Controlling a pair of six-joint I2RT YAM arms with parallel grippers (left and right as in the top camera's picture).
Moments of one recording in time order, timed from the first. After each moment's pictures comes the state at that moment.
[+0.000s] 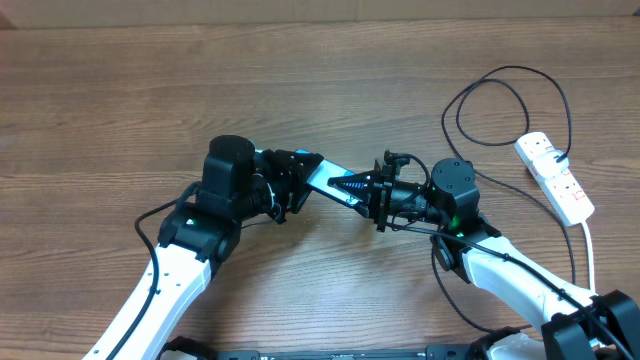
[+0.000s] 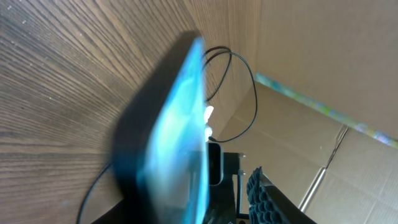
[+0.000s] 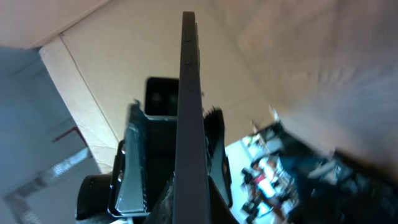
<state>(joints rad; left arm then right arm) -0.37 1.21 0.81 -0.21 0.48 -1.60 0.40 1.41 0.53 0.73 -0.88 1.92</state>
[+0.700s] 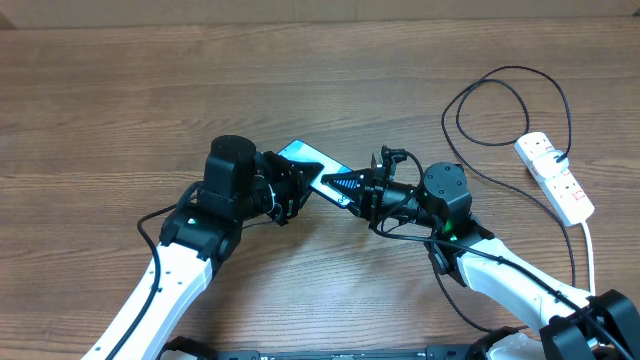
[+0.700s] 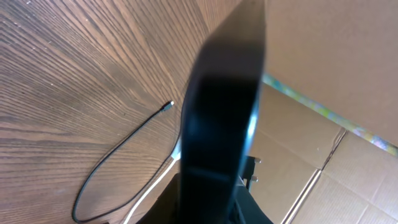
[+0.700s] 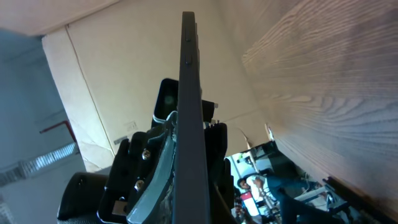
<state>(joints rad) -0.37 1.22 0.81 -0.21 0.50 -1.65 0.46 1.41 0.53 0.74 -0.78 1.85</state>
